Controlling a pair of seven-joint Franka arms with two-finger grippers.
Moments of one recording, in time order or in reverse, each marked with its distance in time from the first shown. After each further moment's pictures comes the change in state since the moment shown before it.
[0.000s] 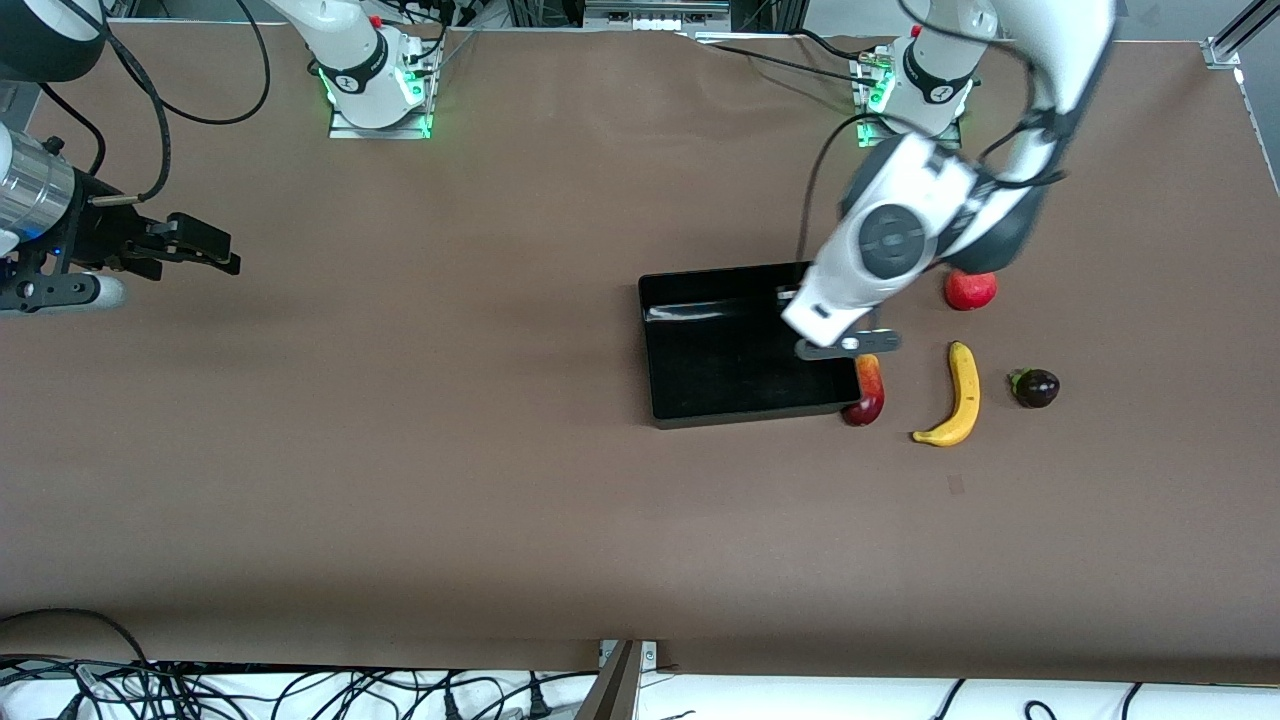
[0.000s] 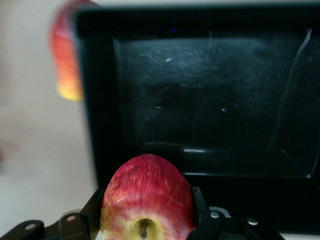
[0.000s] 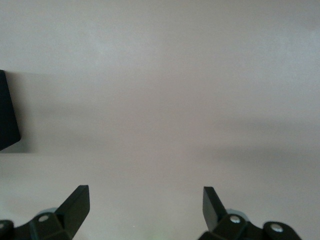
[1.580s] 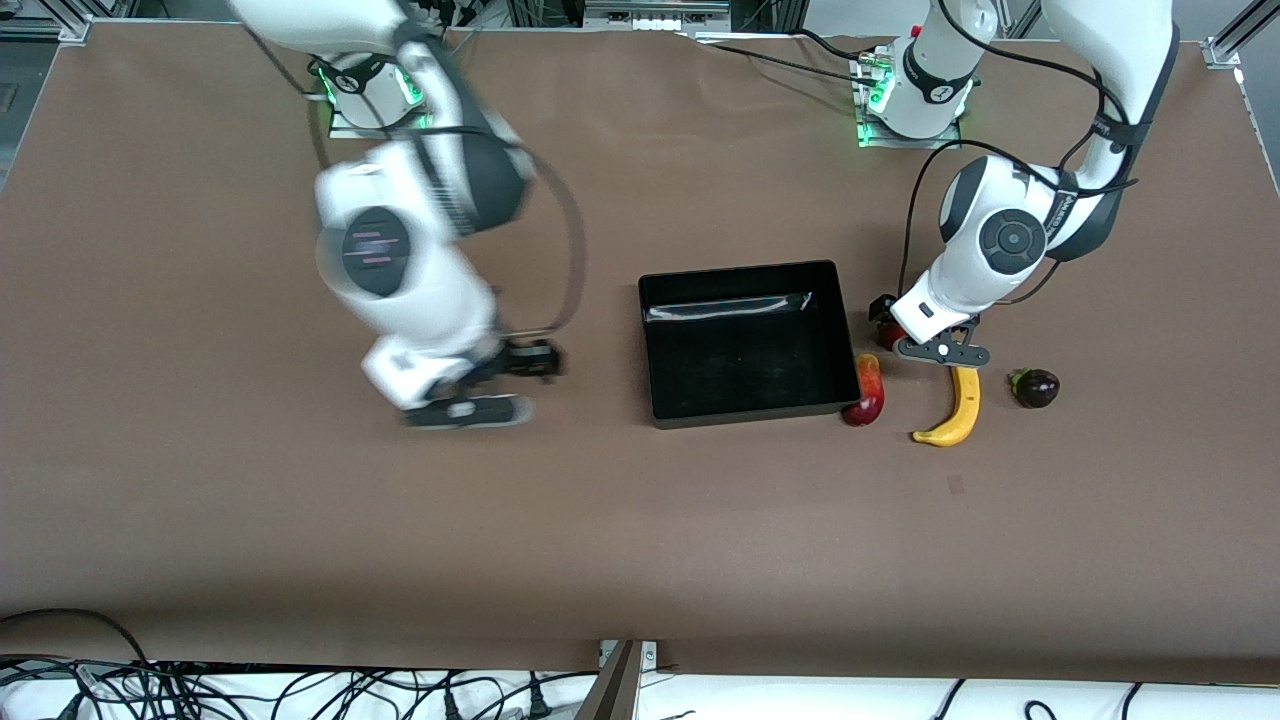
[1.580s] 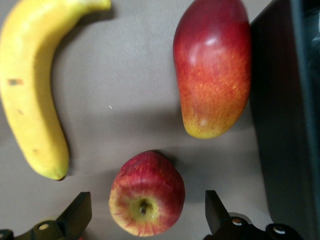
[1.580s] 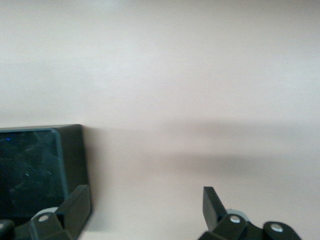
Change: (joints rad) left arm 0.134 -0.139 0.206 -0.413 0.047 0.425 0.534; right arm 0.514 0.487 -0.162 0.375 0.074 0.219 0.352
